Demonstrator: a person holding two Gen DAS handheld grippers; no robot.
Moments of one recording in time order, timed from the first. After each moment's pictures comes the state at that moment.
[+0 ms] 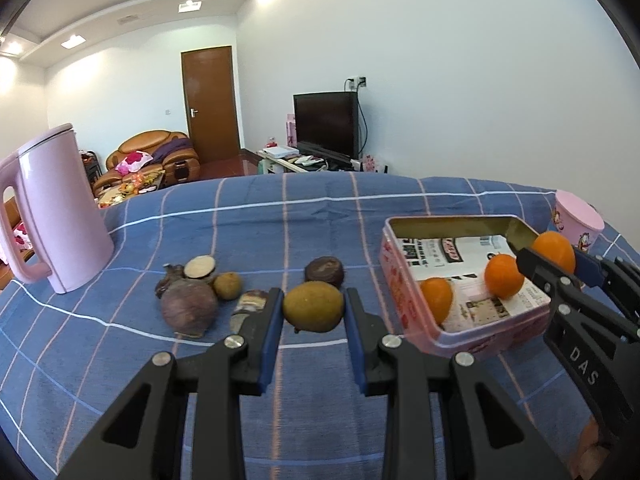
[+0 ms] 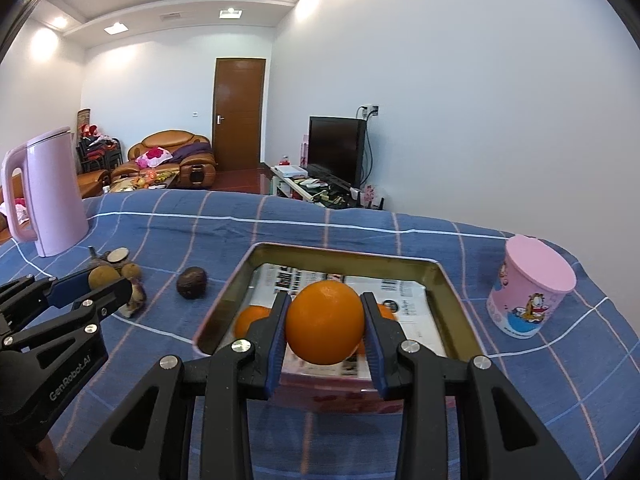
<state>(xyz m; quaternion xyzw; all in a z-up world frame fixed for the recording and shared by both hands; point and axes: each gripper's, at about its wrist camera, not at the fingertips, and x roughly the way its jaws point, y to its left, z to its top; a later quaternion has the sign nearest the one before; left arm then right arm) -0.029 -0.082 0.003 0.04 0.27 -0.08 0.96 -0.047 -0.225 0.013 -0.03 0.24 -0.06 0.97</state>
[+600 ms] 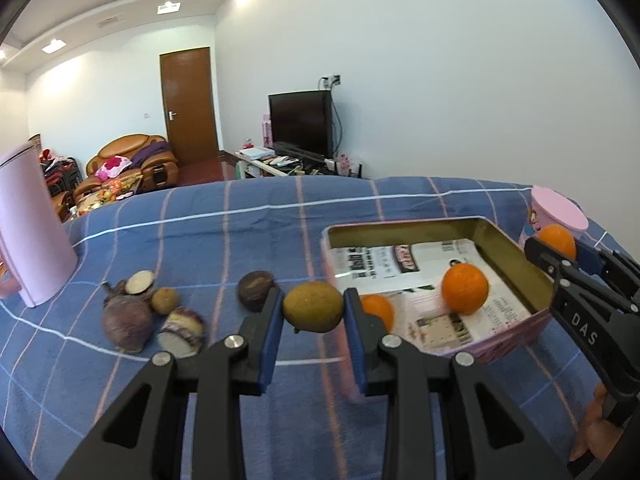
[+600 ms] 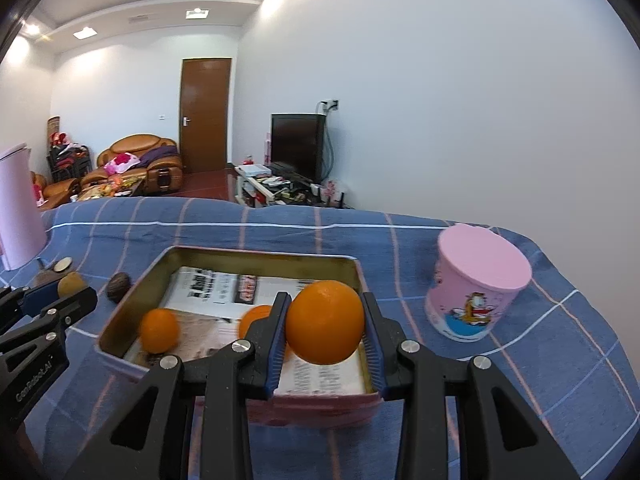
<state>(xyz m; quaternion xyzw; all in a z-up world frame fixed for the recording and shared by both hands) -0.018 -0.135 0.003 0.04 0.27 -0.12 0.95 -0.043 -0.297 0.015 -0.02 0.24 -0.13 0.96</state>
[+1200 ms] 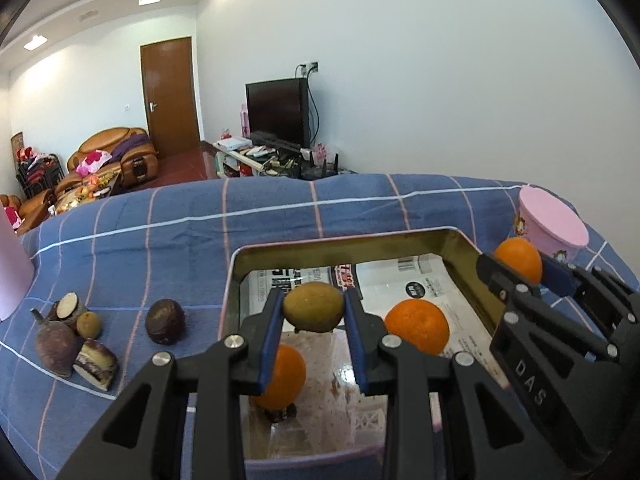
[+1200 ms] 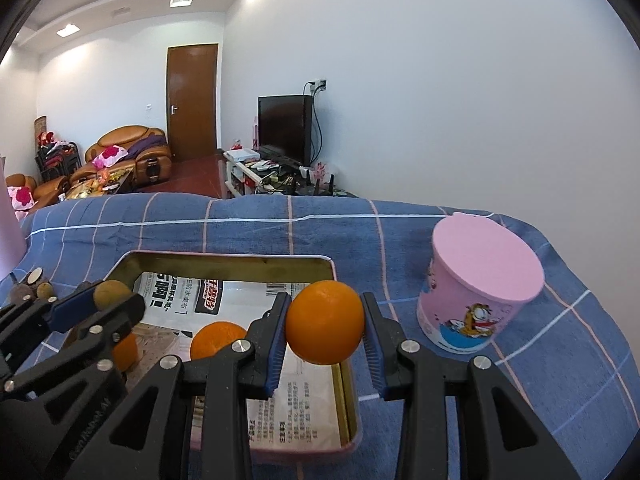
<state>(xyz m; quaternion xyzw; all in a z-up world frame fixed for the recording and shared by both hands) 0.018 -0.200 0.000 0.04 0.30 -0.14 0.94 -0.003 -0.316 0.007 -0.01 0.28 -0.12 0.95</state>
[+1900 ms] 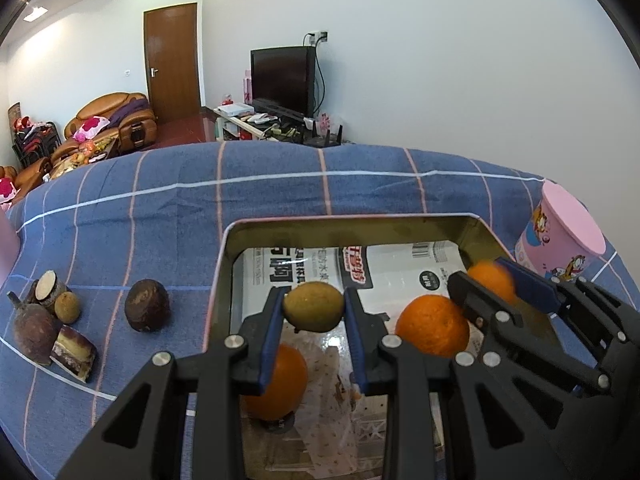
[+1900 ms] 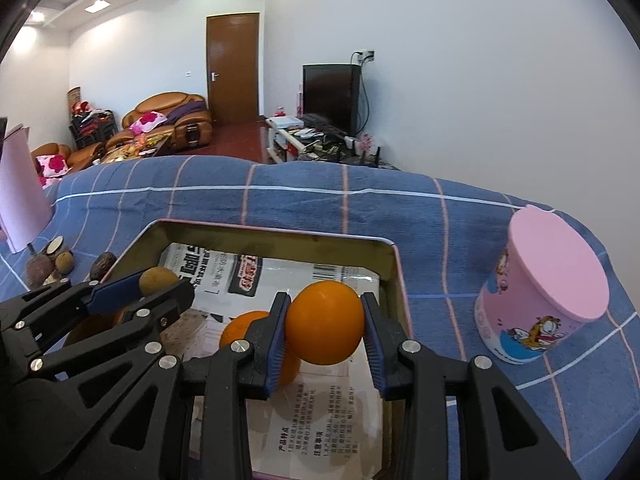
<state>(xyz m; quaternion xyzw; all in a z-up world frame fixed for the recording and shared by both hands) 0.043 -0.200 -0.013 0.02 0.36 -0.14 0.92 0.025 -0.307 -0.007 -0.01 0.33 -0.04 0.94</state>
